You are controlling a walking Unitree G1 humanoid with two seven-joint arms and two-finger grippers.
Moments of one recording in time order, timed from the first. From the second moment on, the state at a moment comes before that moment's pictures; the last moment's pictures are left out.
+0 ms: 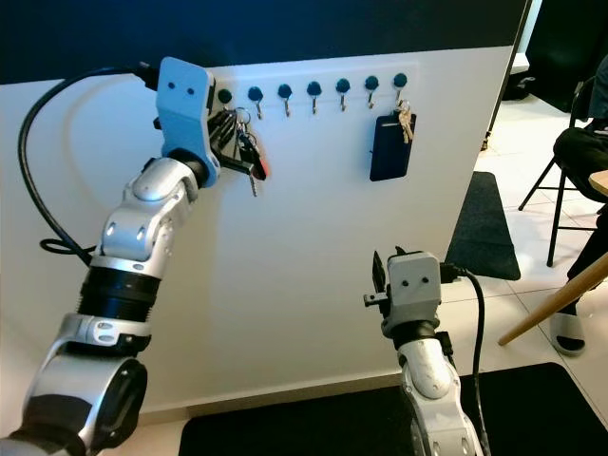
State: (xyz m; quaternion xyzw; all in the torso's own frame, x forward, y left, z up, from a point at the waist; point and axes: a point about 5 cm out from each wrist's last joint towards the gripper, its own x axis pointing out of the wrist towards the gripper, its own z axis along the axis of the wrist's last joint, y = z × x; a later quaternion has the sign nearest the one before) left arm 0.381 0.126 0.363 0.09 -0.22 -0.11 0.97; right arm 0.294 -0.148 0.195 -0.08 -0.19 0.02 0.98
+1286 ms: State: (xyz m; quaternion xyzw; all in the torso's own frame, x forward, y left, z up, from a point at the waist) left arm 0.396 0.153 0.362 0.08 -0.21 -0.06 0.97; right arm 0.294 -0.149 0.196 -0.09 -0.19 0.02 0.98
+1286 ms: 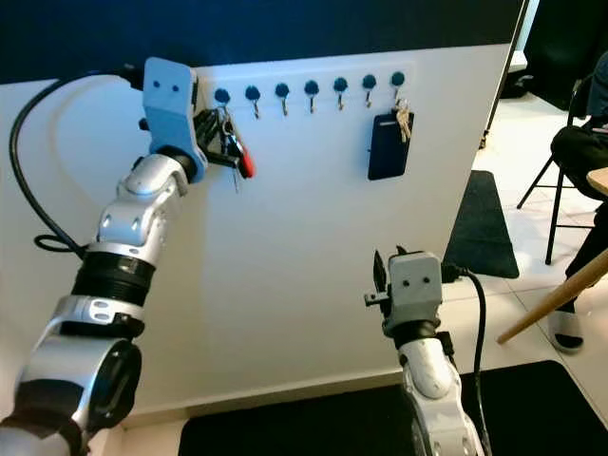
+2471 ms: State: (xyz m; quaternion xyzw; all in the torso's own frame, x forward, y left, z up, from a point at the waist) left arm 0.390 0.142 0.359 0.13 -0.22 -0.09 0.96; right arm 0.294 -0.149 0.196 -0.09 -0.19 0.02 0.98
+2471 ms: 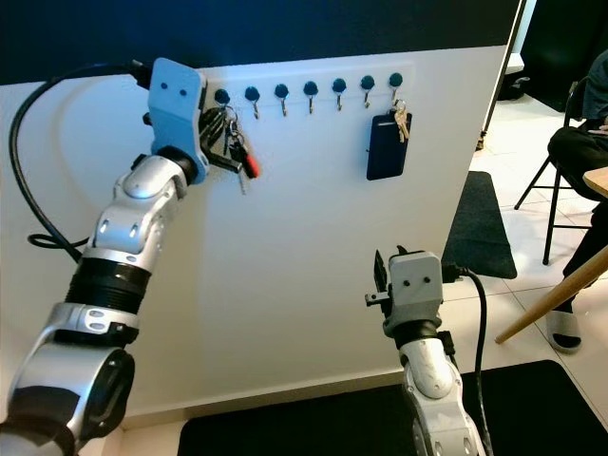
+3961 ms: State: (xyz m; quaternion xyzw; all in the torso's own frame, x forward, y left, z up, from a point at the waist) left arm 0.406 0.134 0.358 0.15 -0.20 -0.06 0.97; right arm 0.291 -0.149 0.195 -0.09 -0.19 0.02 0.98
